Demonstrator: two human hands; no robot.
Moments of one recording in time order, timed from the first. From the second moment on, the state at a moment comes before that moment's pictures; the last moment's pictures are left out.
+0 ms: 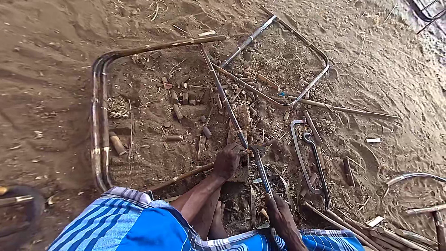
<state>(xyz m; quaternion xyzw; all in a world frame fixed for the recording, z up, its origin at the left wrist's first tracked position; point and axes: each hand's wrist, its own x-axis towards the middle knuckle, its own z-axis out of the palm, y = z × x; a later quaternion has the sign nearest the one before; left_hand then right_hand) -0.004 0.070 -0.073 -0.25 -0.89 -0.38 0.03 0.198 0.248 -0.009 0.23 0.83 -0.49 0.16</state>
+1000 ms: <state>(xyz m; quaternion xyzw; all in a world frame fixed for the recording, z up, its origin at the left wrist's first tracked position) 0.028 0.033 -0.054 -0.20 -0.97 -0.08 -0.12 0.200 0.248 -0.018 0.22 0.83 -0.49 0.14</state>
